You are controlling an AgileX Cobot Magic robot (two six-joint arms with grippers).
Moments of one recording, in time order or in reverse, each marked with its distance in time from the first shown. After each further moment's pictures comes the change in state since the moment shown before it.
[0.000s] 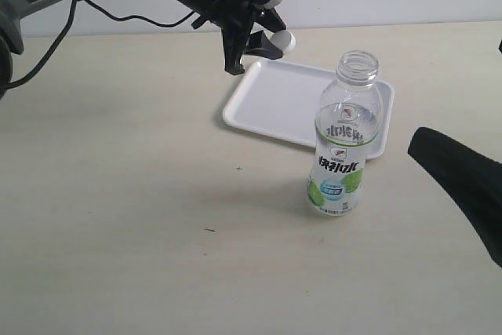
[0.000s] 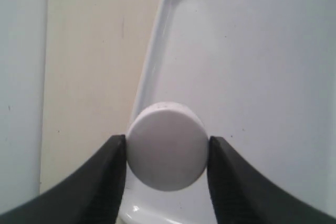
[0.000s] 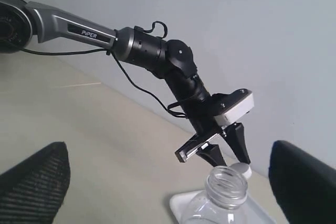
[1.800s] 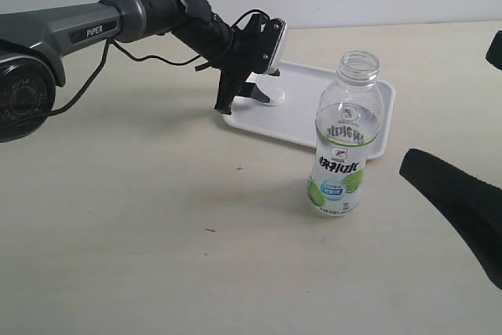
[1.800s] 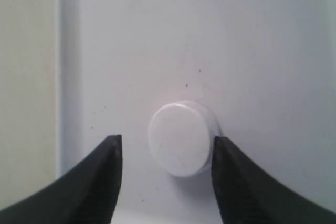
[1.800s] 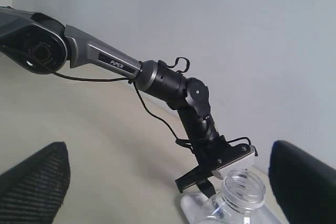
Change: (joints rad) left arm -0.016 0.135 -0.010 0.108 -0.063 0.208; right arm 0.000 0.000 0.000 -0.046 -0.046 0.012
